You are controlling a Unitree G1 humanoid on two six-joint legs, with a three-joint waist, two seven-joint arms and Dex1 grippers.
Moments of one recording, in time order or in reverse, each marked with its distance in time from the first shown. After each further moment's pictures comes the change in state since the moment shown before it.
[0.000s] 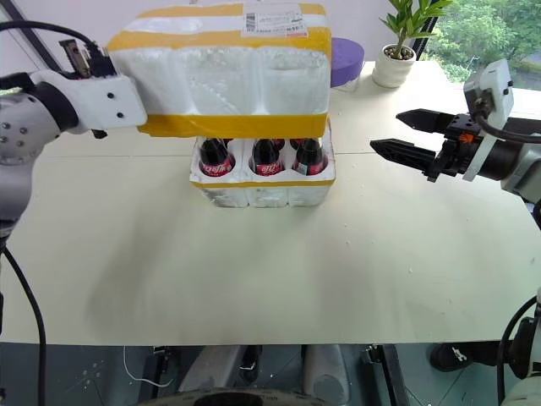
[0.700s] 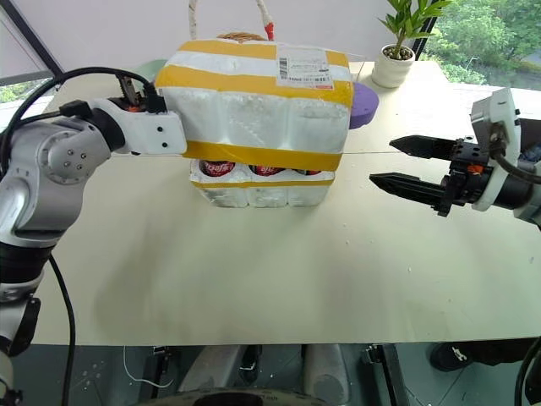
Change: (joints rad) left arm 0.028 -0.133 -0.057 0.000 0.126 -0.044 -0.010; right arm 0.179 -0.043 -0.120 -0.157 0.093 0.029 0.095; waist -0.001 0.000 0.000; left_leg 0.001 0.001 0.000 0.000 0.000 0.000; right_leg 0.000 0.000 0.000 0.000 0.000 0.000
